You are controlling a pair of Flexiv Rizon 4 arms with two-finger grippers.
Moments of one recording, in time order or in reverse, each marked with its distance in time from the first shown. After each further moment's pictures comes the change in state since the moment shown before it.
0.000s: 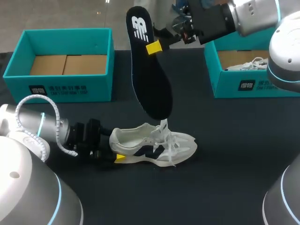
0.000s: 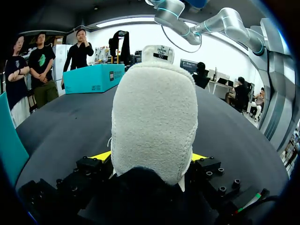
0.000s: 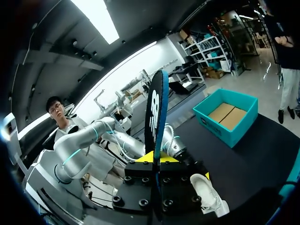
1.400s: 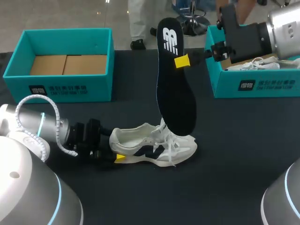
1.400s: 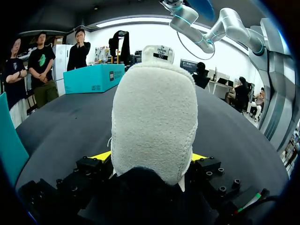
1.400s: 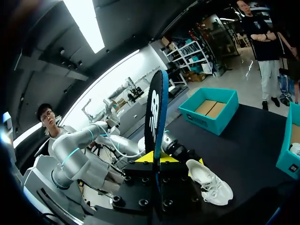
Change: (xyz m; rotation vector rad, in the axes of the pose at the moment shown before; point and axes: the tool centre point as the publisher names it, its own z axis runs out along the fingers) left arm 0.000 0.000 0.000 0.000 0.000 0.000; right arm 0.019 -0.051 -0.055 -0.085 -0.144 0.084
